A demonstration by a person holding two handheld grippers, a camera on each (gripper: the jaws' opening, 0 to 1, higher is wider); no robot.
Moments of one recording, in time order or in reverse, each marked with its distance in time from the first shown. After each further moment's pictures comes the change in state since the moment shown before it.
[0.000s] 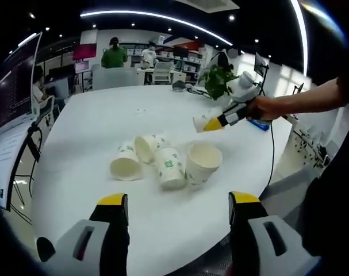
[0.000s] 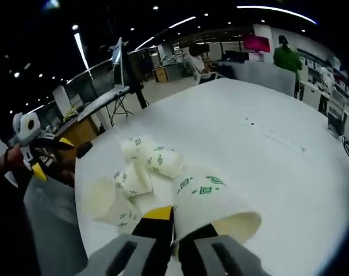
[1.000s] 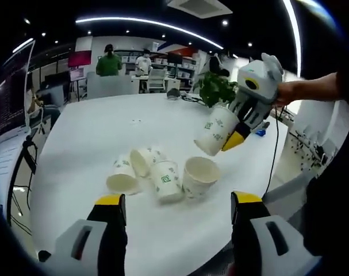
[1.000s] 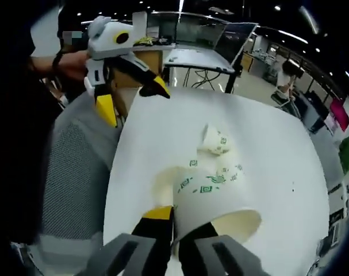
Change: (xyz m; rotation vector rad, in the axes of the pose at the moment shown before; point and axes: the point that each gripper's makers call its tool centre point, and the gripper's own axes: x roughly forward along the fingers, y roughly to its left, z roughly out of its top) left arm 0.008 0.000 0.019 0.020 -0.049 -0.030; right arm -0.011 0.116 -0.002 -0.685 0.318 0.219
